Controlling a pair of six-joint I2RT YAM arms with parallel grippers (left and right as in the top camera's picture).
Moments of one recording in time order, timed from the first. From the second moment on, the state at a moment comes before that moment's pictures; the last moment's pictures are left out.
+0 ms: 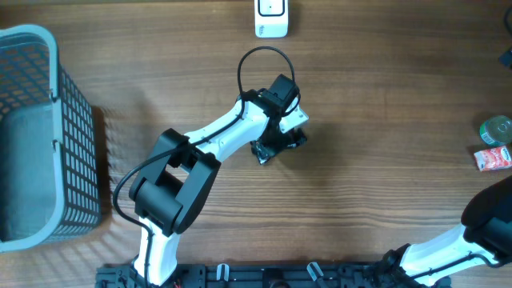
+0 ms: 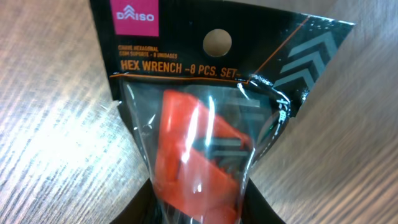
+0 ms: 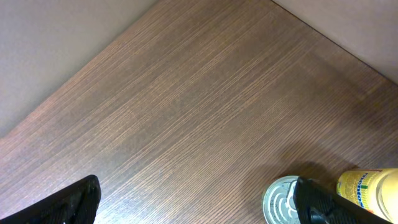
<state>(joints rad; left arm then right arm) -0.65 2.08 1.43 -0.73 0.11 0.25 -0.63 1.85 1.67 -0.65 -0.10 0.17</state>
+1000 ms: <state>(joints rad) -0.40 2.03 1.42 -0.45 1.20 -0.37 -0.48 2.01 1.67 -0.75 -0.18 0.18</state>
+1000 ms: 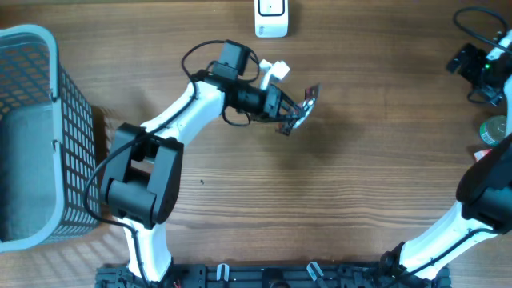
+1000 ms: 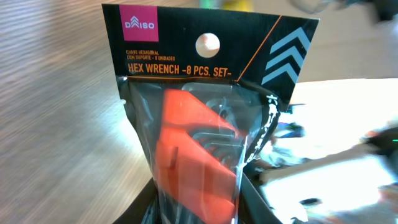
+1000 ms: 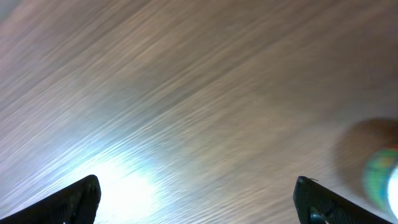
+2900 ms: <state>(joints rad) -0.41 1.86 1.41 0.42 1.50 -1.84 -0.35 2.21 1.67 -0.94 -0.11 0.53</state>
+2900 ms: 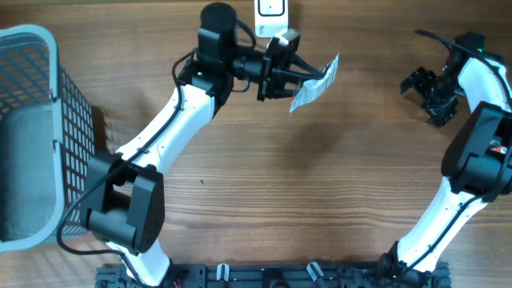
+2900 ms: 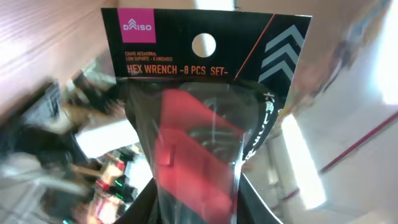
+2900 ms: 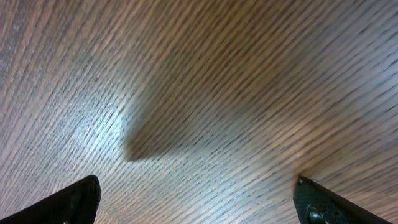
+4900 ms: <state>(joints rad) -0.41 1.84 1.41 0.59 1.31 -1.88 -0.33 2.21 1.67 -0.80 -0.99 0.26</state>
